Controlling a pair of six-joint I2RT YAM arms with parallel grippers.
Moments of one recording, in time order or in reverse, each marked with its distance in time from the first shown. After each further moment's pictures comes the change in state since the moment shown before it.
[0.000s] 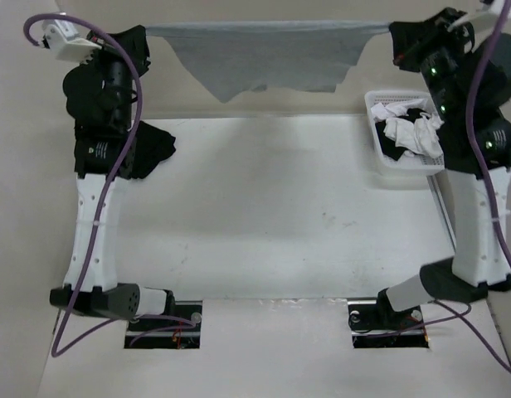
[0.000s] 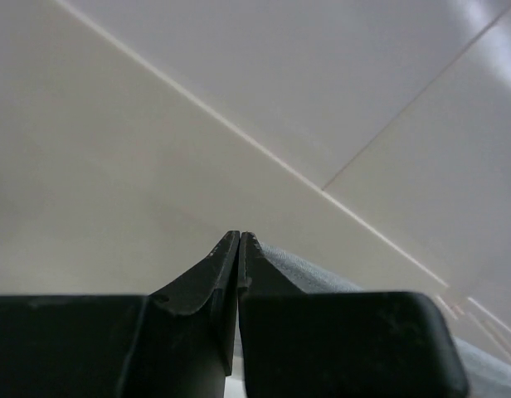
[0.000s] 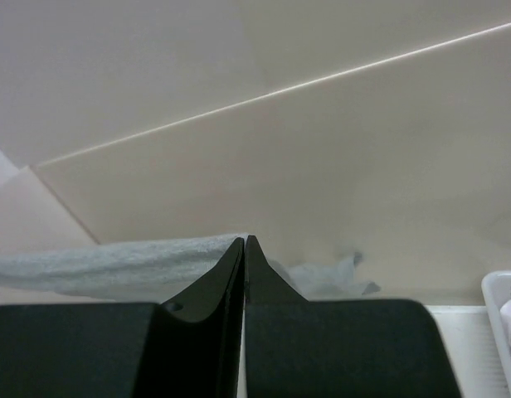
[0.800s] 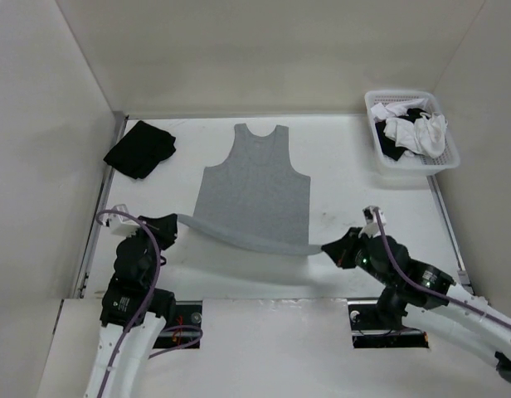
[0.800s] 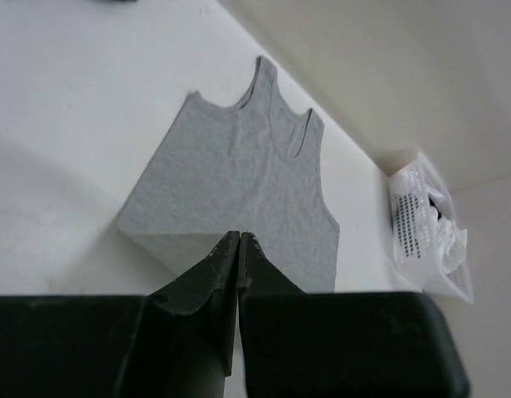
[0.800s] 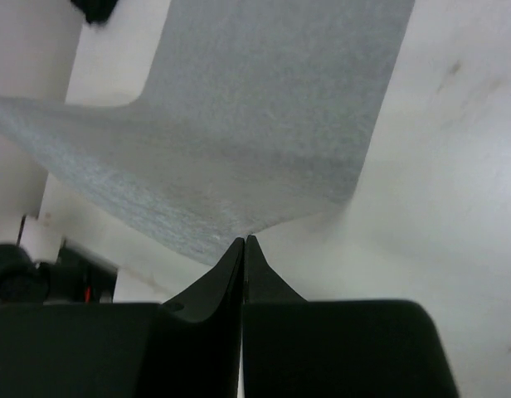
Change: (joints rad) left arm -0.115 -1.217 -1.391 -0.346 -0.085 -0.103; right arm 0.617 -1.149 -1.904 0.079 0.181 0.441
